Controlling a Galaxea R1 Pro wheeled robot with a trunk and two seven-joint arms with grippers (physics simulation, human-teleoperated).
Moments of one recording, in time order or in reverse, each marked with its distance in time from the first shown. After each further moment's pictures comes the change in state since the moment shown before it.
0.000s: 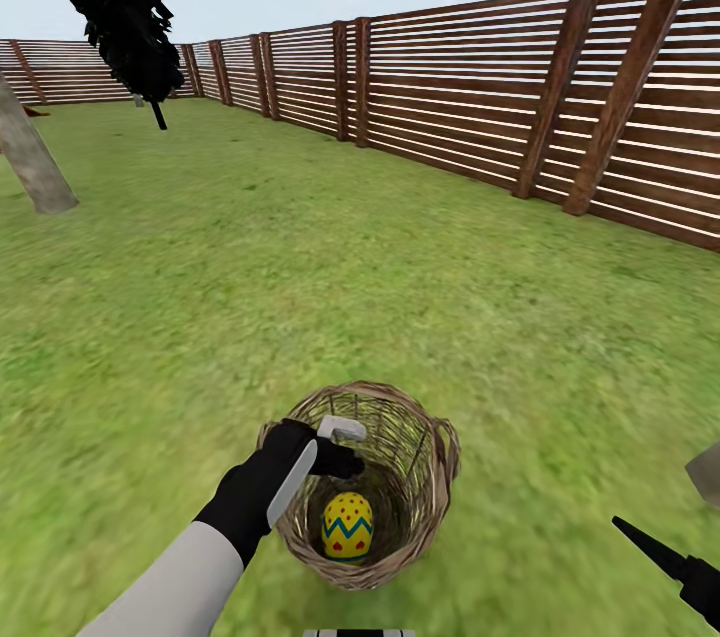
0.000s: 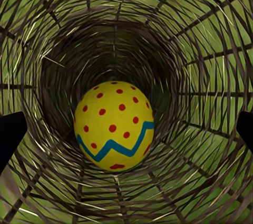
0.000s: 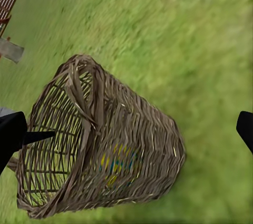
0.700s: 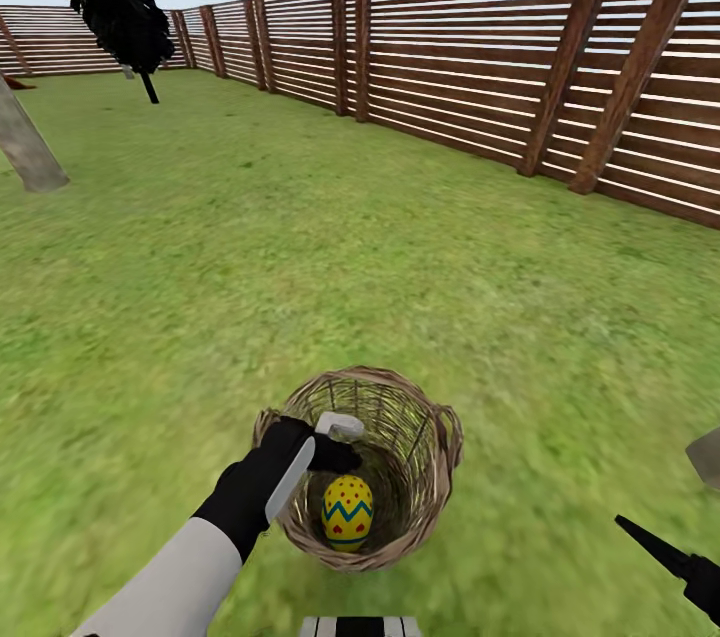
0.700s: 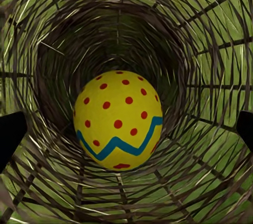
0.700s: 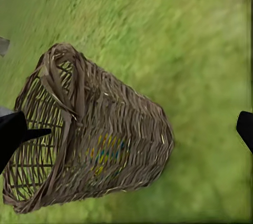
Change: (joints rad) left arm -0.011 0.006 0.003 0.008 -0.001 -0.018 0.000; right arm -0.003 -0.014 -0.002 0.002 0.001 0.011 -0.004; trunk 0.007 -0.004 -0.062
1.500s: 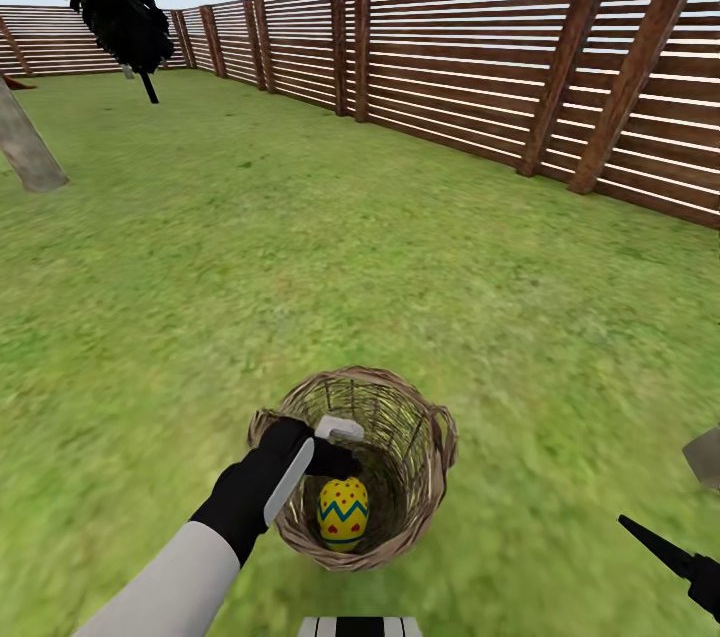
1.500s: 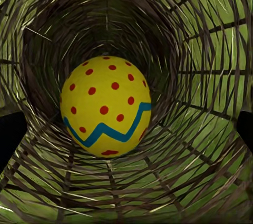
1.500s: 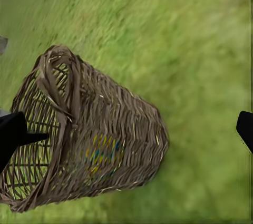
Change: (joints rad) left arm 0.012 0.004 0.001 -0.026 -0.007 0.063 -0.018; right arm 0.002 -0.012 -0.001 -0.002 0.000 0.001 0.003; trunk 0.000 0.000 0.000
